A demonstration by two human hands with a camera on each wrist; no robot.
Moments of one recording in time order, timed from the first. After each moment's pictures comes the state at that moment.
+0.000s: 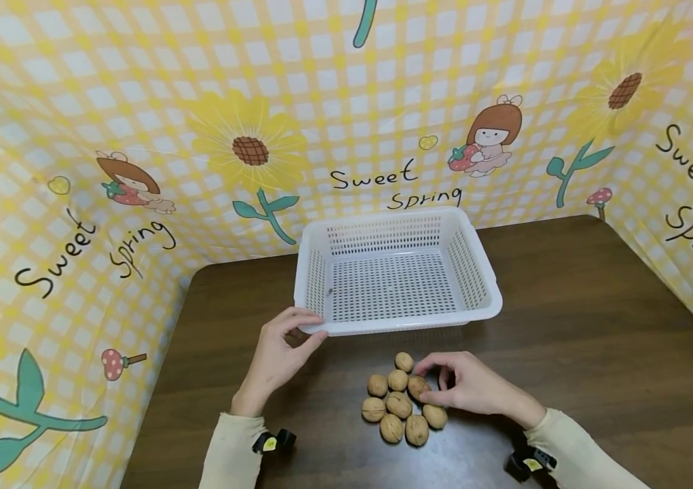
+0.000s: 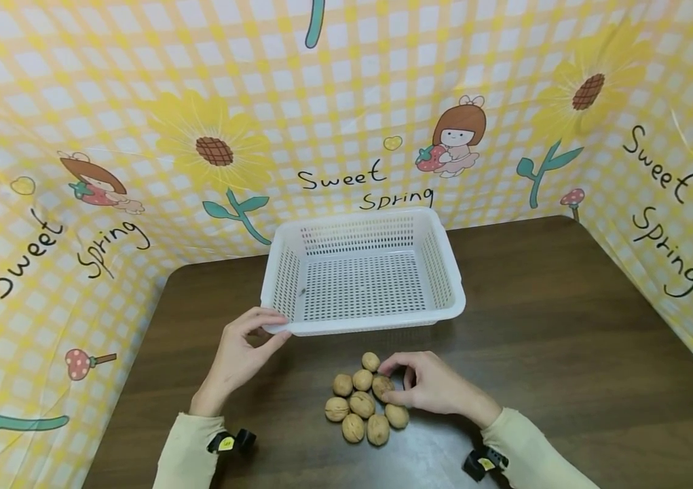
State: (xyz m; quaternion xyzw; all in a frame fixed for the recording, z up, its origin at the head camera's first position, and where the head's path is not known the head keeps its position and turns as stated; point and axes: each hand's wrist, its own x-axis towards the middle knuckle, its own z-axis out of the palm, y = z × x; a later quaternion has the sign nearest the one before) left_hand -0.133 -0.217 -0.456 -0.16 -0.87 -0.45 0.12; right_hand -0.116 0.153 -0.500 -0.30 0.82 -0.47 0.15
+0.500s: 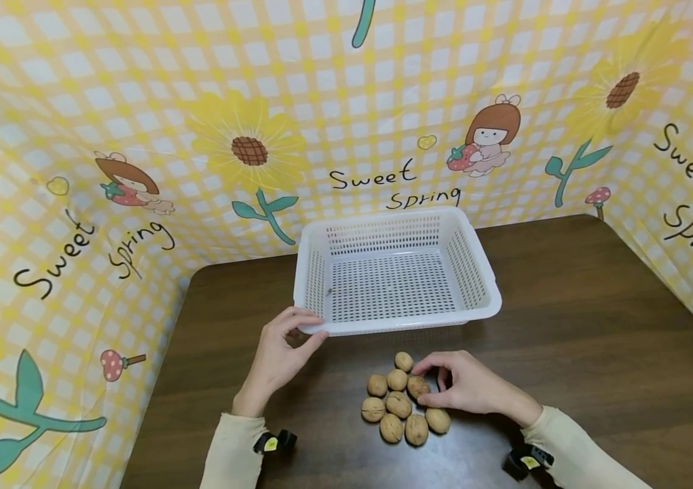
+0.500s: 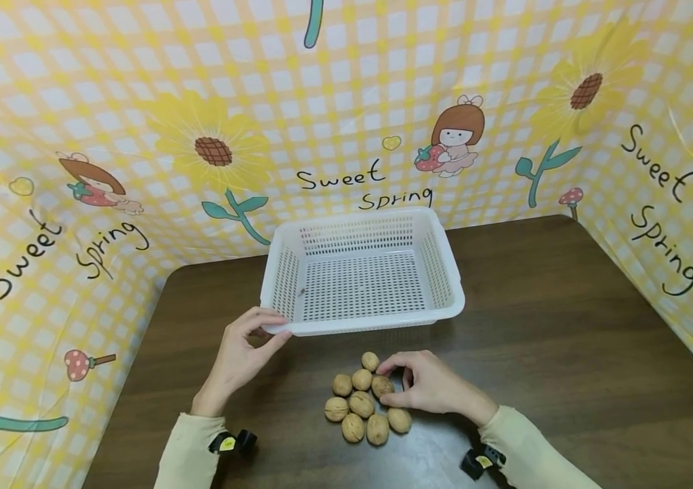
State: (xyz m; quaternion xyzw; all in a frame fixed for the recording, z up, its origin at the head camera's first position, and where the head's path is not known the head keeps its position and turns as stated) left_hand -0.132 -0.215 -0.458 -0.16 -0.87 -0.45 0.11; right_hand -0.117 0.151 -0.504 -0.31 0.82 -0.45 0.14
